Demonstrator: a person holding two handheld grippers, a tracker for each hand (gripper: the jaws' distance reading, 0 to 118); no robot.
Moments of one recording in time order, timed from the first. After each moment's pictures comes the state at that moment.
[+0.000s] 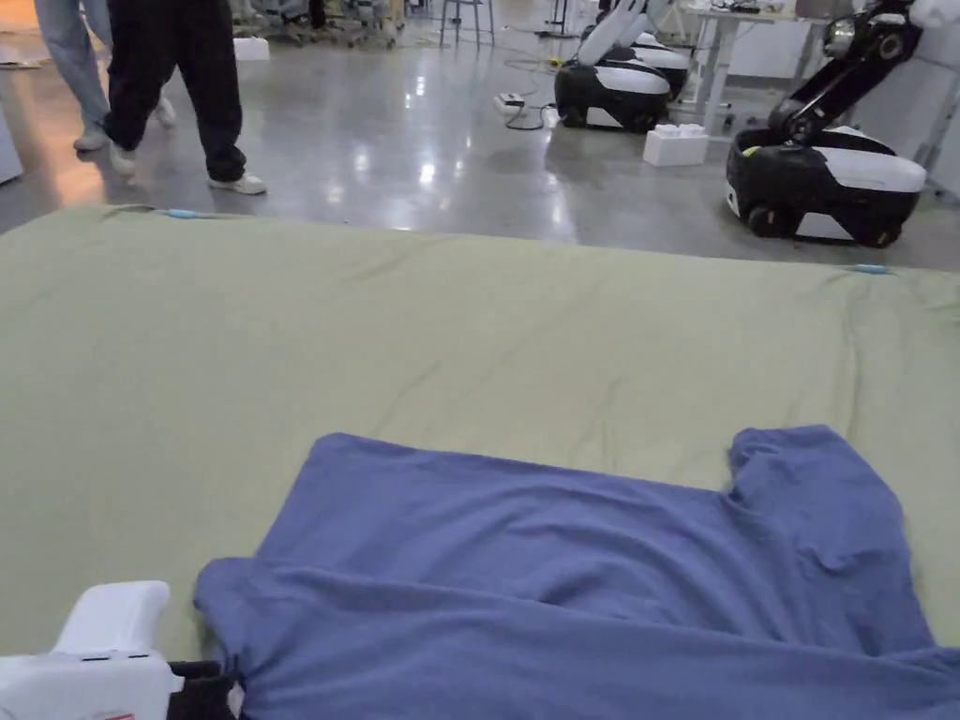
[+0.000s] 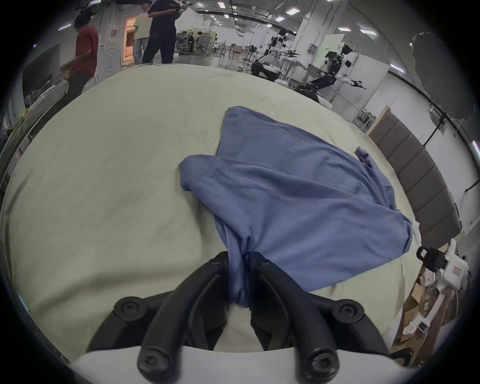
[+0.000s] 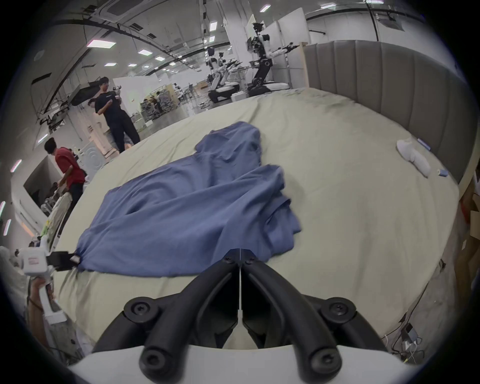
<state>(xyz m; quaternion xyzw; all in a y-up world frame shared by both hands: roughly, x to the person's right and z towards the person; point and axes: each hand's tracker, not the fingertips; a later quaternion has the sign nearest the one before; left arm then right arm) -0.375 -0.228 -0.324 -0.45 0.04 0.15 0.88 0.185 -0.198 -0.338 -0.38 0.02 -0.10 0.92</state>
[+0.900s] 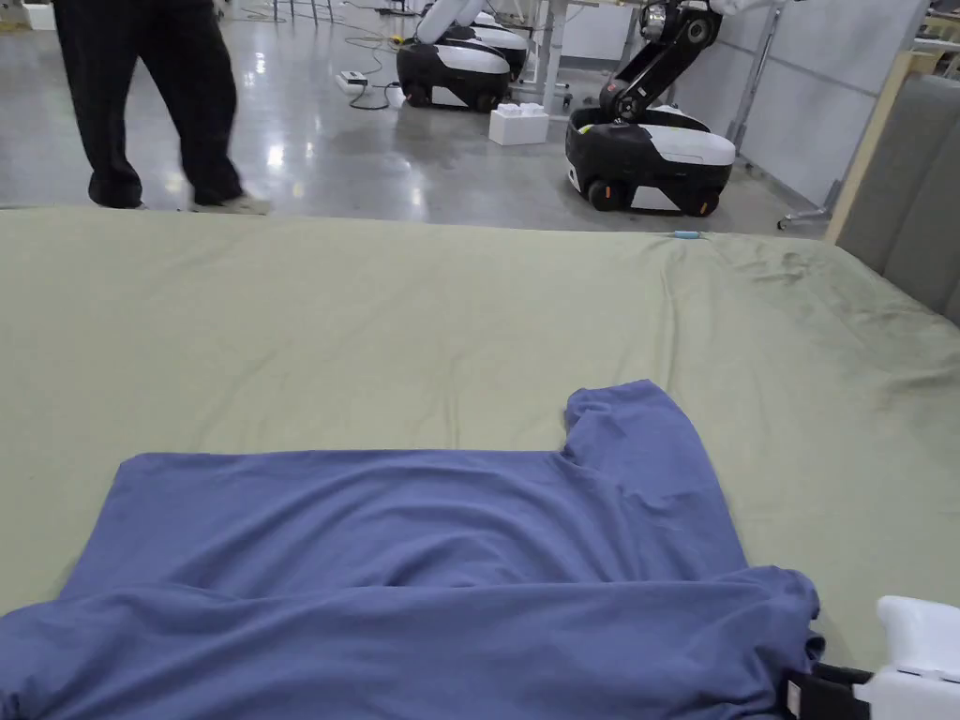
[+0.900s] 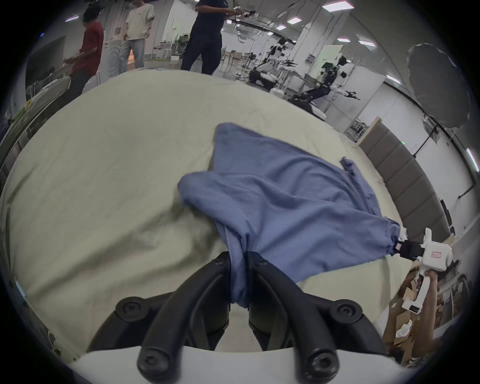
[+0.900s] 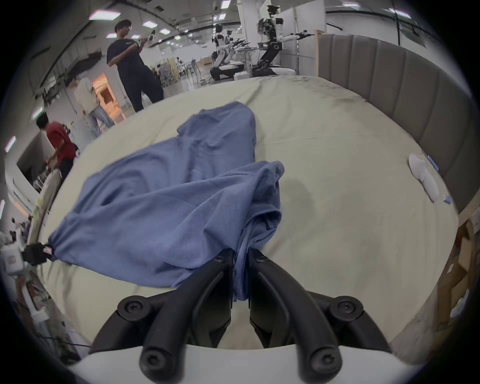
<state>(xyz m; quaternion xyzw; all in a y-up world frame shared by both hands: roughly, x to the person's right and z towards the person) -0.353 -0.188 -0.284 -0.42 0.01 0.18 0.89 0.201 -0.199 -0.380 -0.44 0.04 -0.07 0.90</state>
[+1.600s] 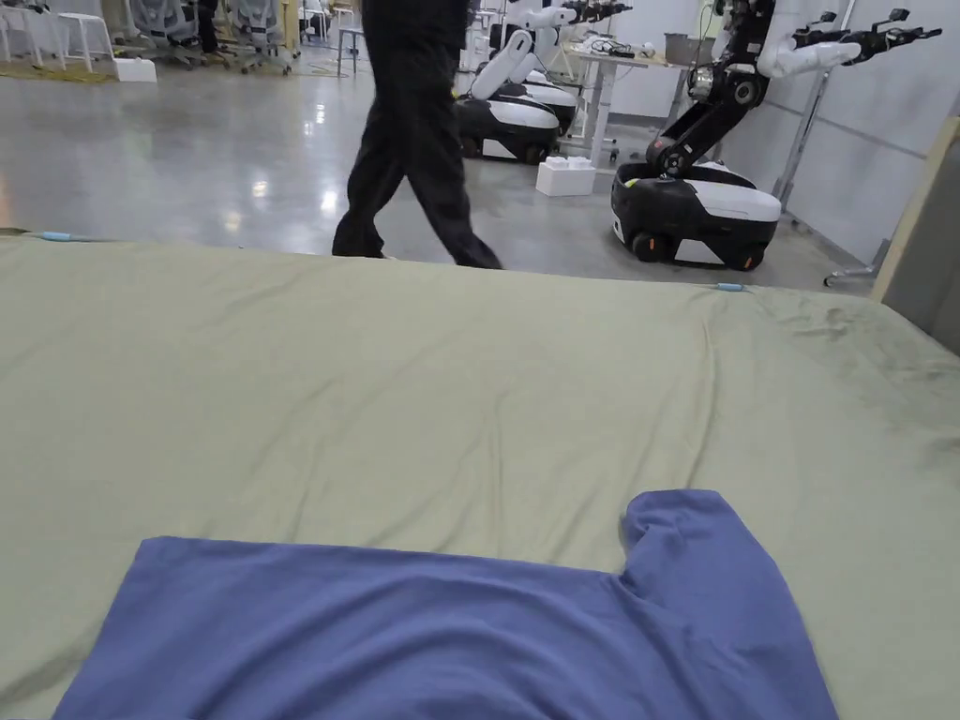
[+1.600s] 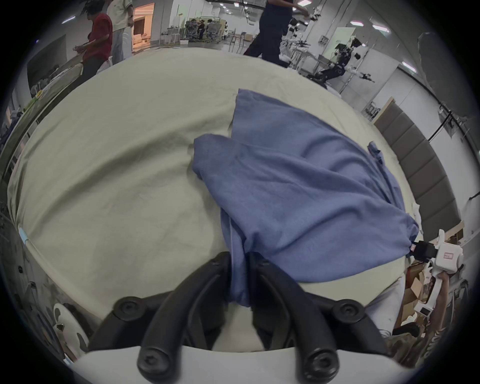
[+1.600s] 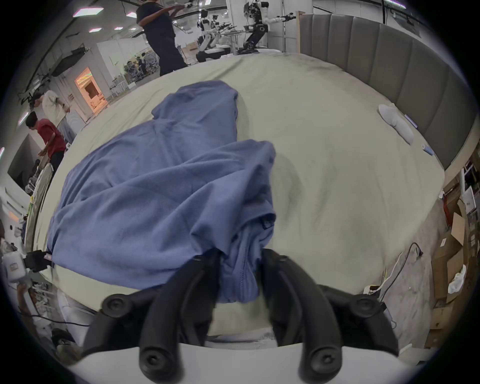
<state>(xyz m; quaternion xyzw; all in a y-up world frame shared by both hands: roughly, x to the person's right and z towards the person) -0.357 -0.229 -0.205 -0.48 0.05 0.17 0.86 0.215 -0.222 -0.285 -0.49 0.01 -0.06 0.87</state>
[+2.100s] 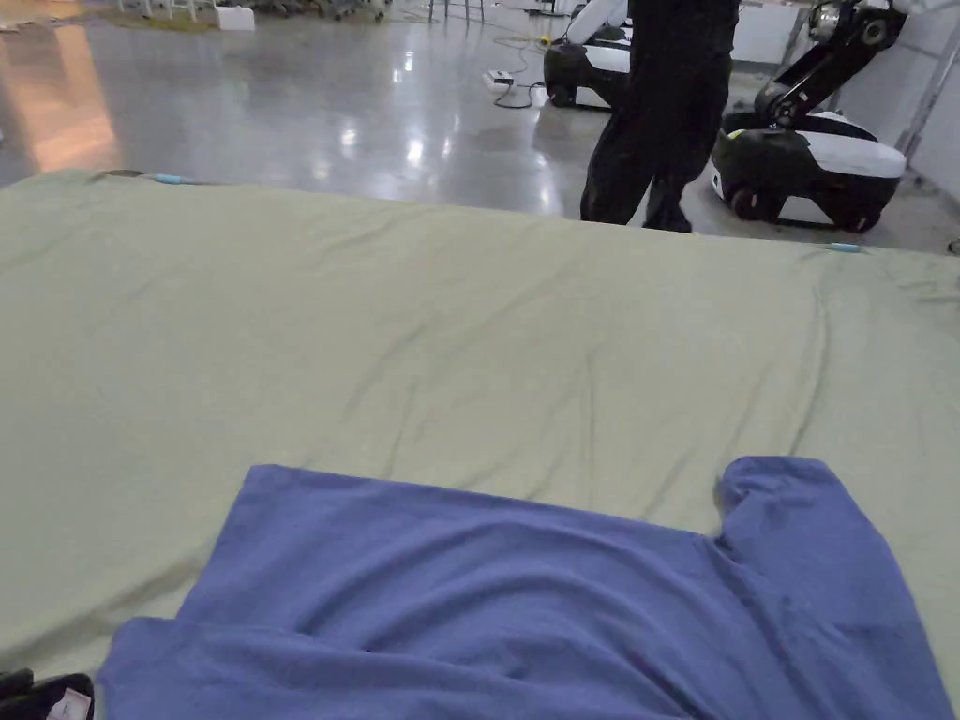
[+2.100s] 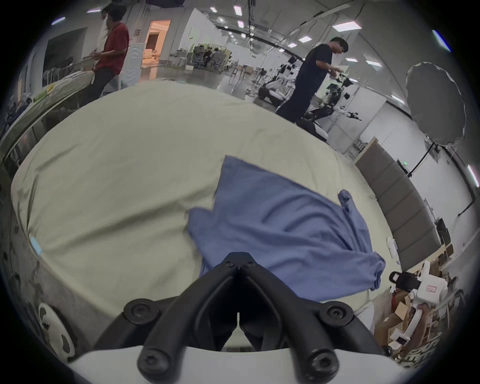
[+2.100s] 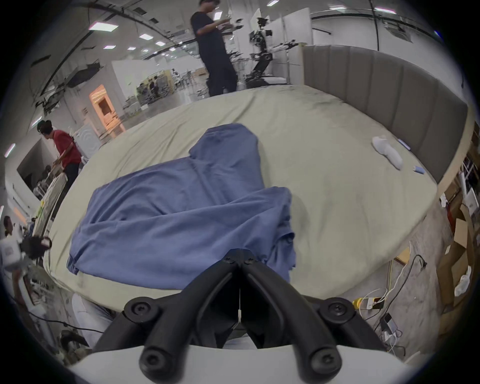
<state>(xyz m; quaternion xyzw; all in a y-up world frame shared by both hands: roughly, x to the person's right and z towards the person) -0.366 -0.150 -0.208 -0.38 0.05 0.21 0.90 0.184 -0.165 -0.256 -0.42 0.03 -0.06 0.90</state>
